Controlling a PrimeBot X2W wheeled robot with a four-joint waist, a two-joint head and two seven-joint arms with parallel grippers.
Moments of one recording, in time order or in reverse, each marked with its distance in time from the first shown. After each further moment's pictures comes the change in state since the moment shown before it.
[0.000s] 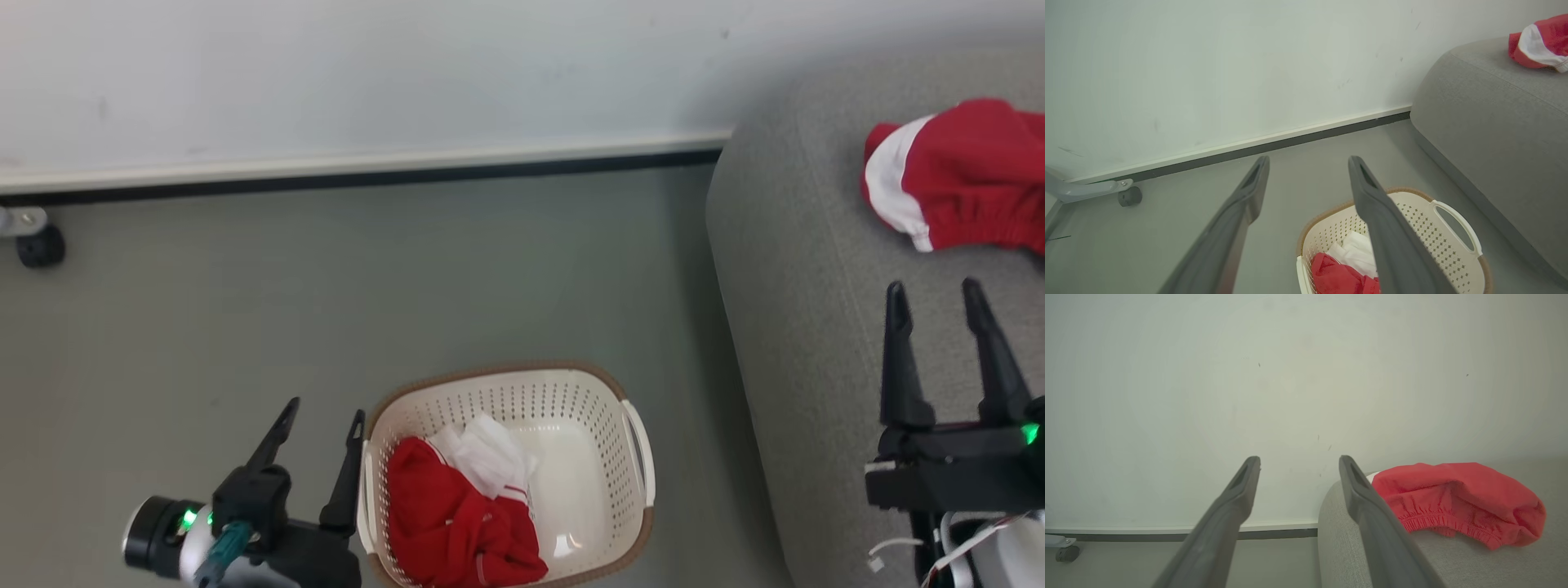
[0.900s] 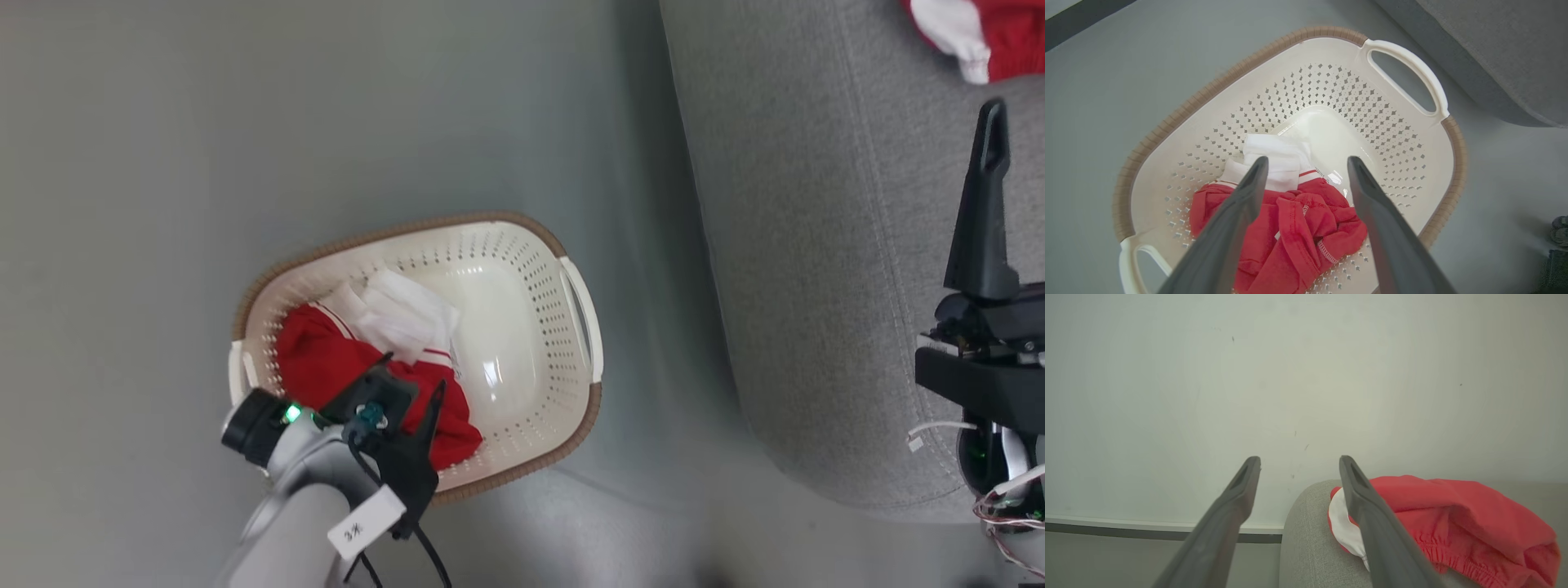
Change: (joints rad) left arm -0.373 -0.100 -0.201 0.434 0.135 -0.099 0.169; right arm -0.221 -0.041 -0.032 -0.203 -0.059 -0.008 0.019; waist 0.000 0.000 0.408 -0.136
